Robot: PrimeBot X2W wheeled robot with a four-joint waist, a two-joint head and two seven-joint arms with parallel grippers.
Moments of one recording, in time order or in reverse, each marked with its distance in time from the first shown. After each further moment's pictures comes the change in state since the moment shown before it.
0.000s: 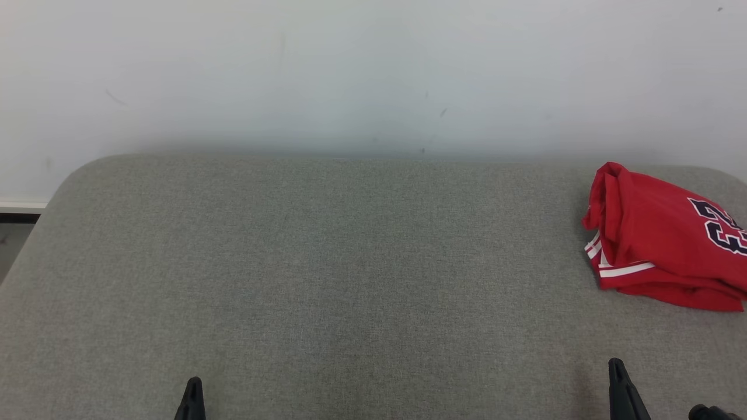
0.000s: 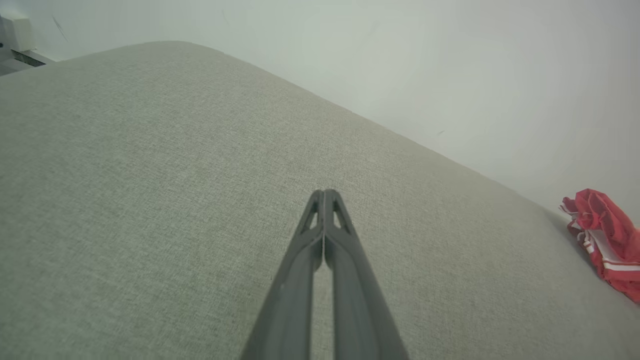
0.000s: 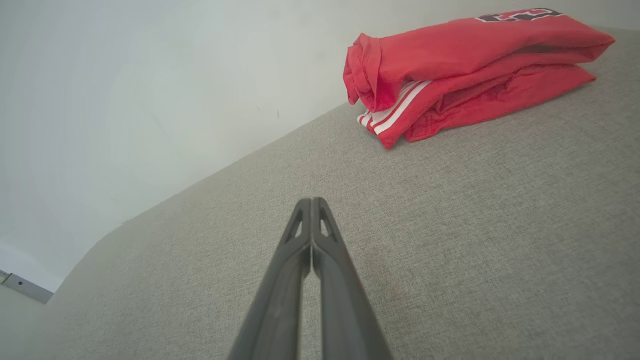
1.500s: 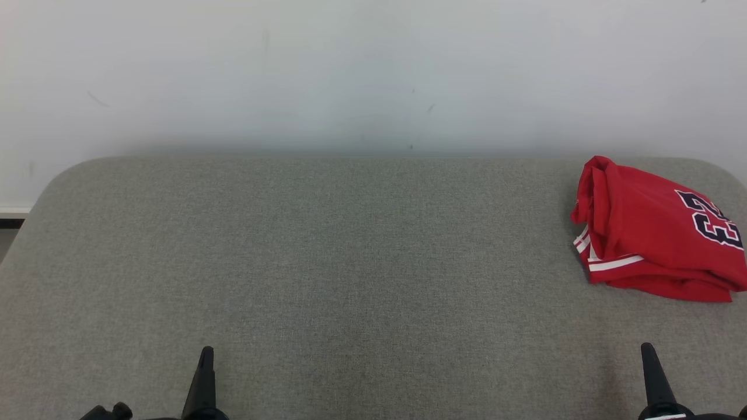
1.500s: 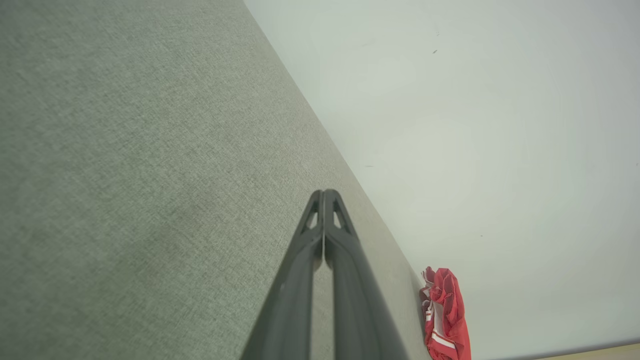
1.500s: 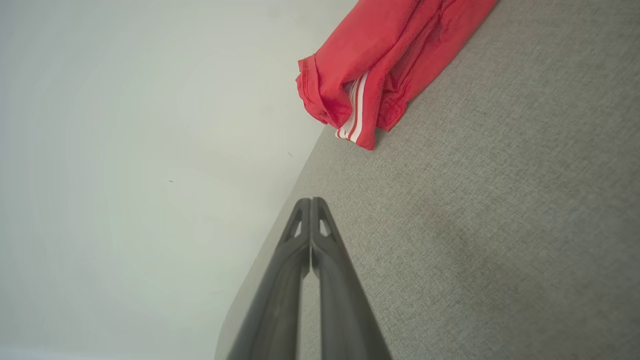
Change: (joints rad) left arm -0.101 0.002 -0.041 0.011 -0.630 -0.010 0.117; right arm -0.040 -0.015 -0.094 -0.040 0.611 0.000 0.170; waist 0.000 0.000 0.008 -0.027
